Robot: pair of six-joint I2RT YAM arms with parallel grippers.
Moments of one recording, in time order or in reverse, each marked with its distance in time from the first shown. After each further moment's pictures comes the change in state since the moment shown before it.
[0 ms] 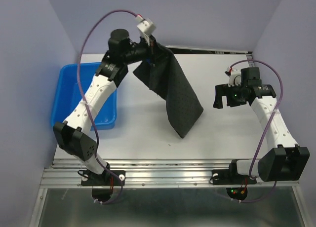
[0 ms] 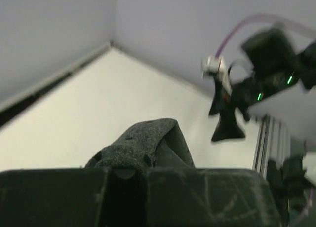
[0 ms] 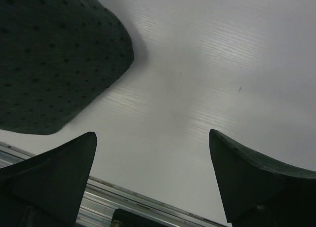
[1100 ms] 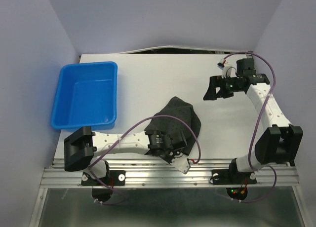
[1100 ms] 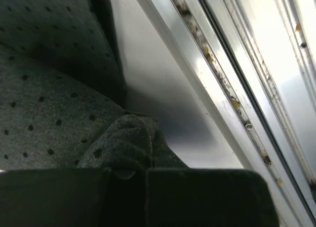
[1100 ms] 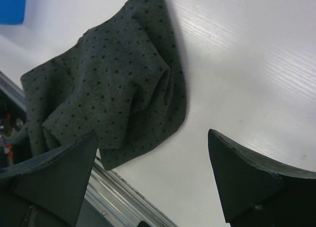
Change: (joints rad) left arm -0.929 -0.053 -0.674 -0.649 -0.695 1.136; right arm 0.003 0.183 0.135 0.038 -0.310 -0.012
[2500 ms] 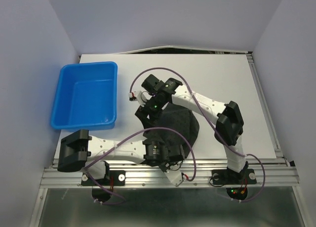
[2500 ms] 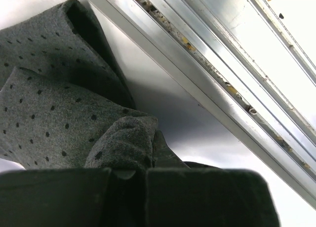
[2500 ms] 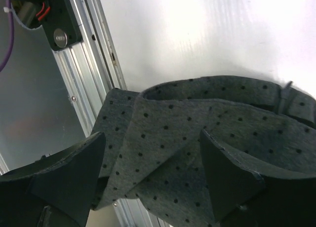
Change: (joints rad) left arm -0.135 -0.056 -0.111 0.024 -0.131 0.145; right arm 0.867 0.555 0.545 -0.175 0.056 -0.042
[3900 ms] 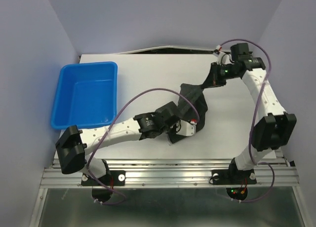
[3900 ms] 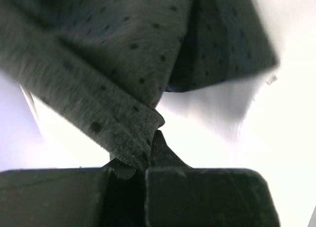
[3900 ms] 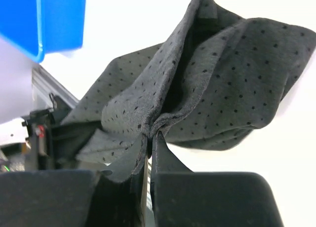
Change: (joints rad) left arm 0.307 -0.009 0.144 0.188 -0.133 -0.316; right arm -0.758 -0.304 -0.157 -0.001 -0.104 0.254
